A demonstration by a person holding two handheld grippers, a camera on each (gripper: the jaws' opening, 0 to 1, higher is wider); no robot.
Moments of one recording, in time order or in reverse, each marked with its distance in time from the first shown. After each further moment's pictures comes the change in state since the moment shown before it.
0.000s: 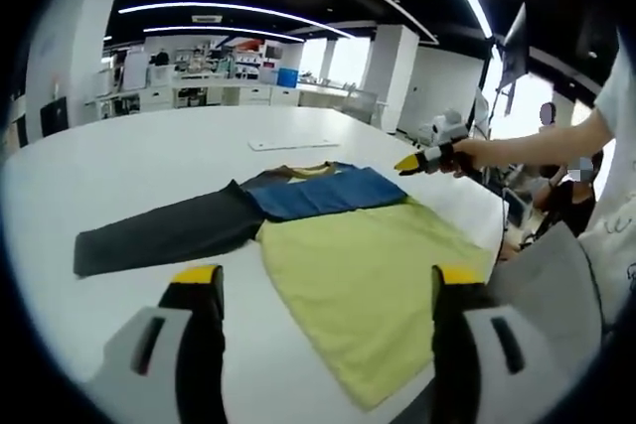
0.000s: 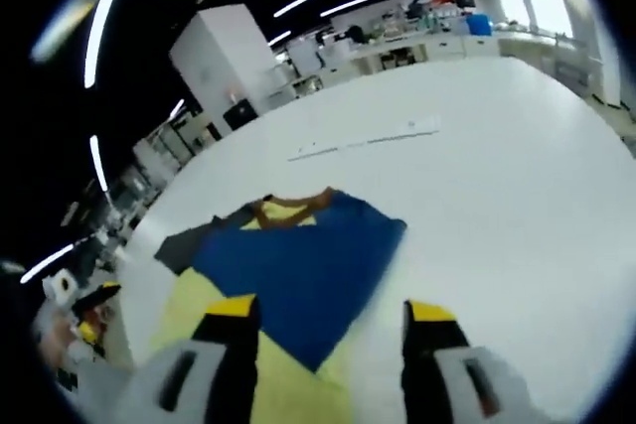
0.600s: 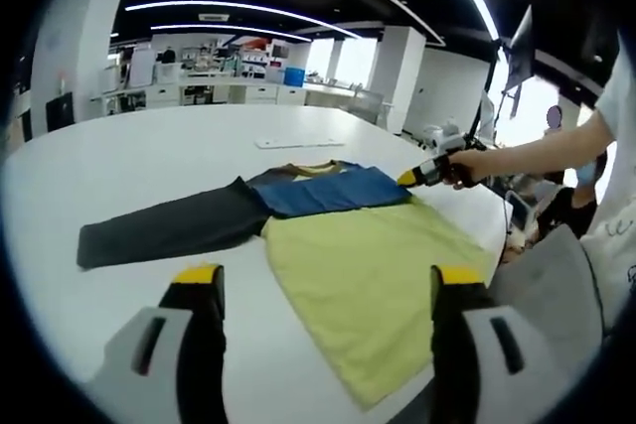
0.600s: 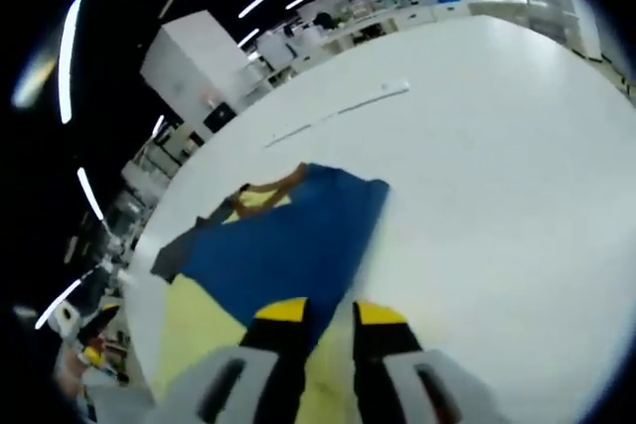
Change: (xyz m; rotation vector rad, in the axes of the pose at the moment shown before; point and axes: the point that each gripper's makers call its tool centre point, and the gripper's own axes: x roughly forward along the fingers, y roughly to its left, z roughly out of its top) left arm -0.002 0.003 -0.004 -0.013 0.005 0.026; right arm 0.022 -0.013 -0.022 0.122 0.054 -0.010
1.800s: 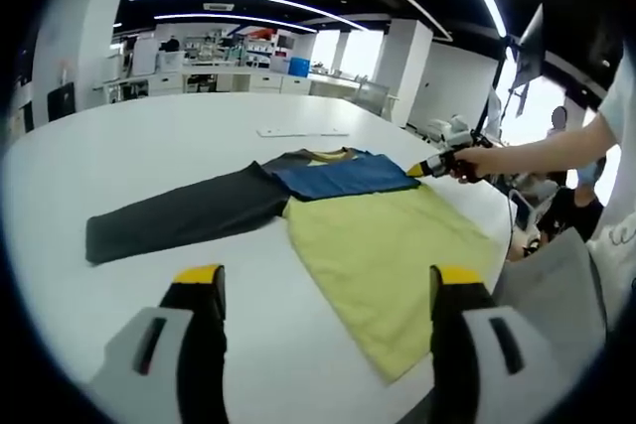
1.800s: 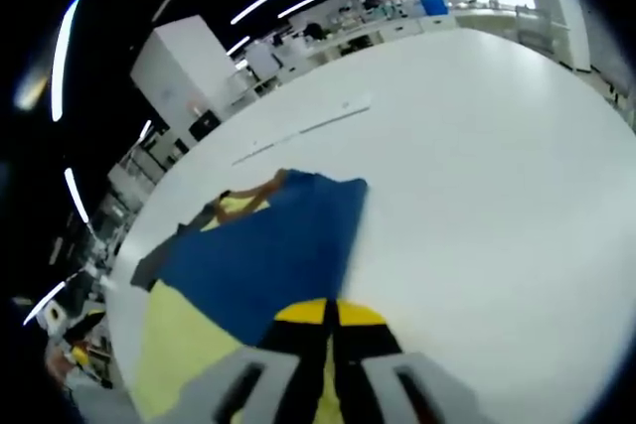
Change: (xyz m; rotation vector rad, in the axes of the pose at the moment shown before) left arm 0.016 0.004 -0.006 -0.026 0.040 0.014; right arm -0.010 -0.046 0.022 -0.014 -0.052 -0.078
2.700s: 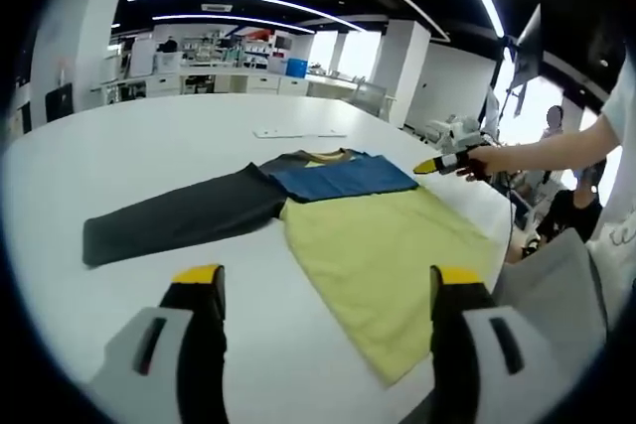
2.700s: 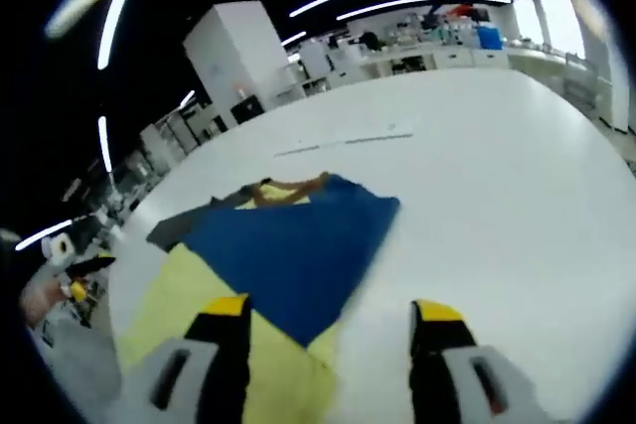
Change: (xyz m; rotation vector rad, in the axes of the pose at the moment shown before) left arm 0.003 -0.003 0.000 0.003 -0.002 -0.010; right arm -0.023 0.006 0.003 -0.243 -0.029 0.108
